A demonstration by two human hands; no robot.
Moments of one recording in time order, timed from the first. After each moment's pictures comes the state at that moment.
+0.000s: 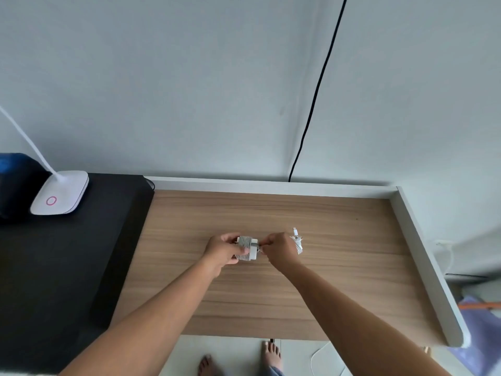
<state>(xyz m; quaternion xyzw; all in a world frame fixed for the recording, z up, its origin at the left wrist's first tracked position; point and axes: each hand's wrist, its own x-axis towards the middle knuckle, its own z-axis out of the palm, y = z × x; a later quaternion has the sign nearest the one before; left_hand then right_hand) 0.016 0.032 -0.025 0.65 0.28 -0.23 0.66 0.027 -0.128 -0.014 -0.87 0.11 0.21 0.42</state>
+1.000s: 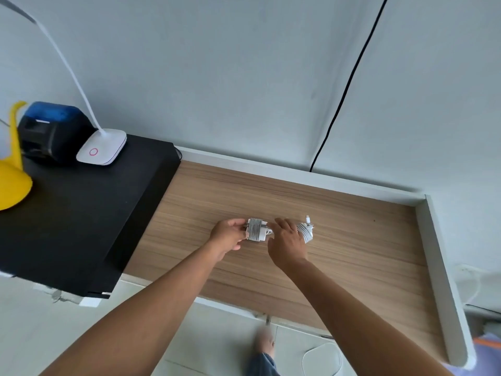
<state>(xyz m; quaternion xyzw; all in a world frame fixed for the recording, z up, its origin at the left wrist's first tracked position) -0.022 0.028 -0.029 0.69 0.31 -0.17 0.63 -0.006 -0.138 -0.021 -0.97 -0.14 0.14 0.17</state>
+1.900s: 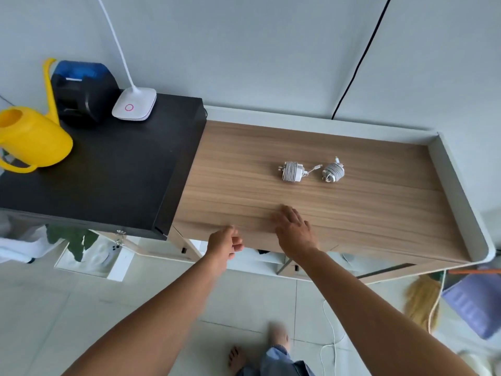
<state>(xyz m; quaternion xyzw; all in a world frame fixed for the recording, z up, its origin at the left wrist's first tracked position) -0.205 0.107 -0.080 0.59 0.42 -0.16 0.67 -0.159 -0.078 -0.057 -0.96 -0.13 0.18 0.14</state>
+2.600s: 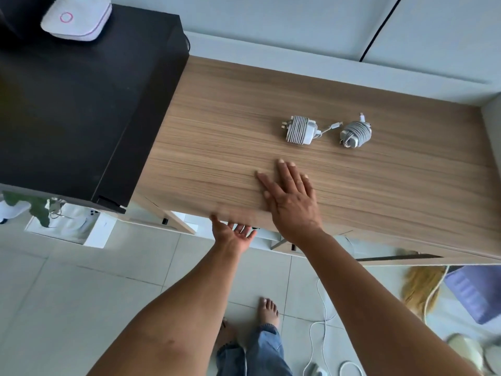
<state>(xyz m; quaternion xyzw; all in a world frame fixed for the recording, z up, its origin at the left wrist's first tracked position) -0.175 0.058 -0.214 0.09 0.55 -0.06 0.83 -0.136 -0.081 -0.112 -0.97 -0.20 0.07 0.12</state>
